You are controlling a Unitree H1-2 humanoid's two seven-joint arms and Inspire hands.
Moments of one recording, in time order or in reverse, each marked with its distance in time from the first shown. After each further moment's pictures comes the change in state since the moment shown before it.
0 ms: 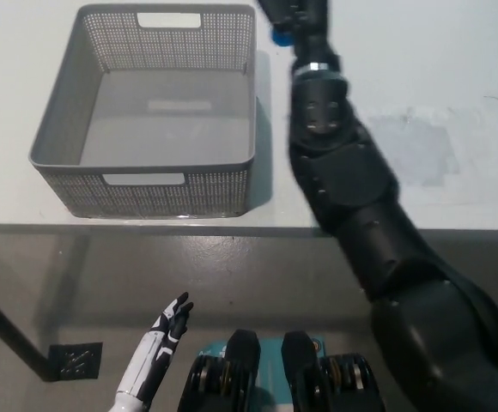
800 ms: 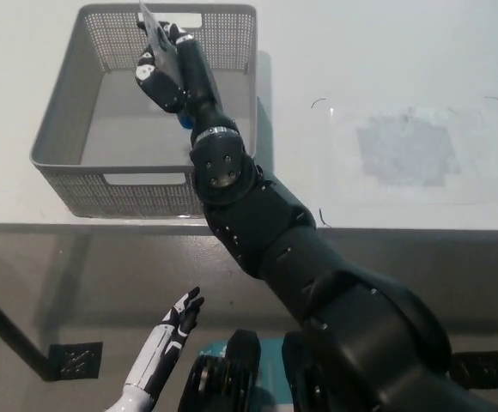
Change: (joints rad) left_arm -0.023 0.003 -0.017 -0.011 -0.001 0.019 -0.029; right_arm -0.048 0.133 0.093 0.310 -0.030 -0.019 -0.009
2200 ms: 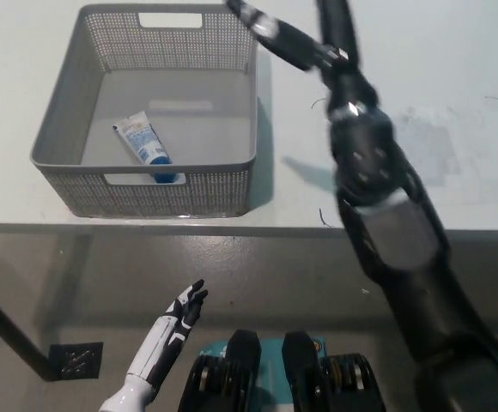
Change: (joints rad) left_arm -0.032 0.014 -0.012 0.009 0.001 0.009 -0.008; right_arm 0.408 -0.261 -0.033 -0.884 0.003 0.070 0.189
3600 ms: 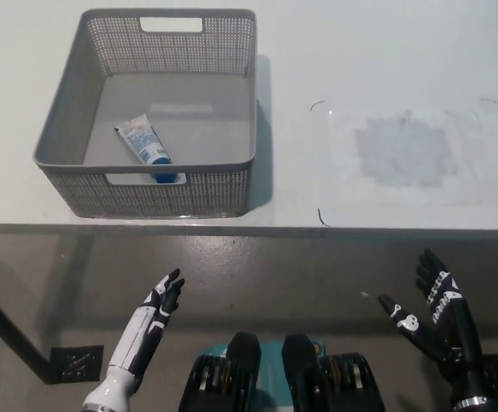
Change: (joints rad) left_arm -0.013 -0.002 0.069 0.017 -0.004 -0.003 0.022; right_arm 0.791 -0.104 -0.064 -0.175 0.222 -0.062 0.209
